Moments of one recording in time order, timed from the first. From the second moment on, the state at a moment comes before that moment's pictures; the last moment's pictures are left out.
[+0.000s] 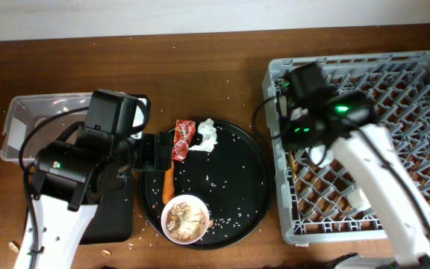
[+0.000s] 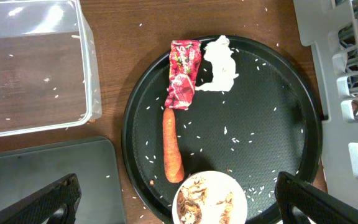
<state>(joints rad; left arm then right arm) -0.33 1.26 1.49 -1.28 -0.02 -0.23 0.36 1.52 1.46 -1.26 0.09 0.29</state>
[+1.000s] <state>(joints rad) -0.33 1.26 1.49 -1.28 -0.02 -0.23 0.01 1.33 1.72 -1.29 0.01 0.25</state>
